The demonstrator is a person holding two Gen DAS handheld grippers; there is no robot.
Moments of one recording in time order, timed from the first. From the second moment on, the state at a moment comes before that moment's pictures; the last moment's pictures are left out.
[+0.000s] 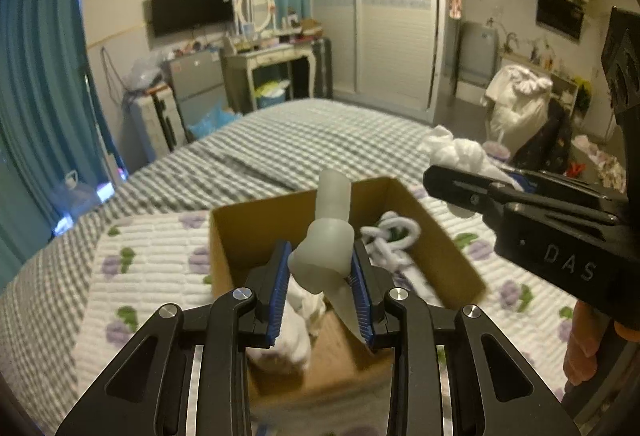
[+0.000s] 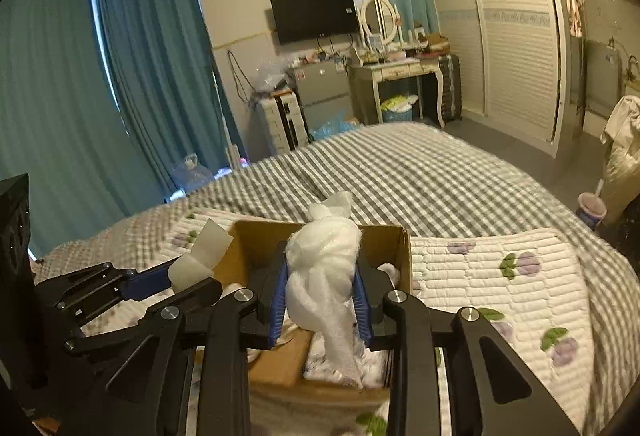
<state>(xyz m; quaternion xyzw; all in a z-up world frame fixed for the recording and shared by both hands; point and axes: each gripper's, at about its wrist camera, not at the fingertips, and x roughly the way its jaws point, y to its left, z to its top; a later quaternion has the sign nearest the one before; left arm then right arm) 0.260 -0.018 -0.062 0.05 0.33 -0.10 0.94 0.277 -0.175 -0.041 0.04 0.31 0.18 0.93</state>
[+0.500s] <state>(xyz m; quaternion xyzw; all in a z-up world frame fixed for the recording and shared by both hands) 0.285 -0.026 -0.093 0.07 0.34 -0.08 0.93 0.324 -0.180 -0.088 0.05 0.34 0.16 0.93</state>
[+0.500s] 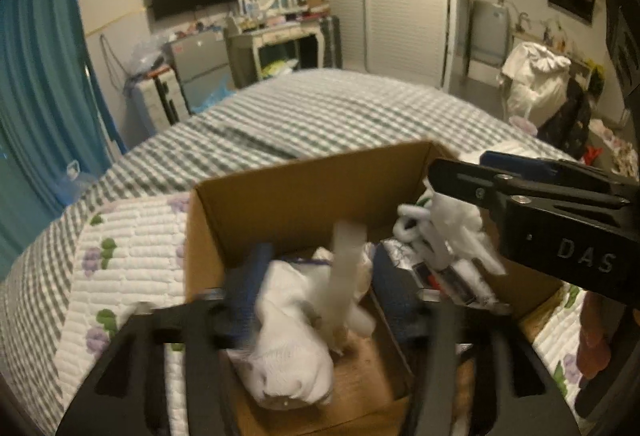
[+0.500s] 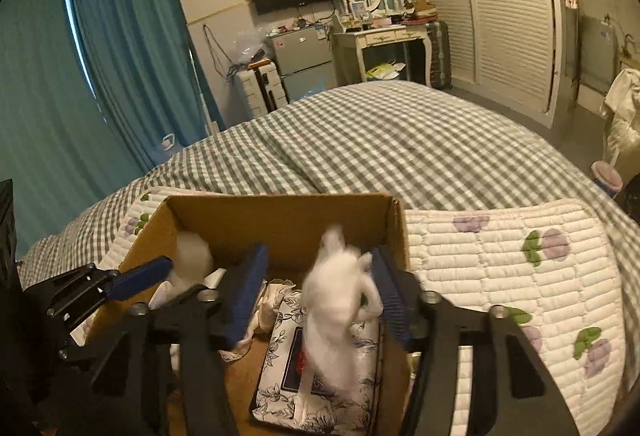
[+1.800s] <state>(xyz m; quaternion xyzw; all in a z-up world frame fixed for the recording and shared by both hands) 0.129 0.097 -0.118 0.02 0.36 0.00 0.93 0.148 -0.183 -0.146 0.00 0.42 0.10 0.90</state>
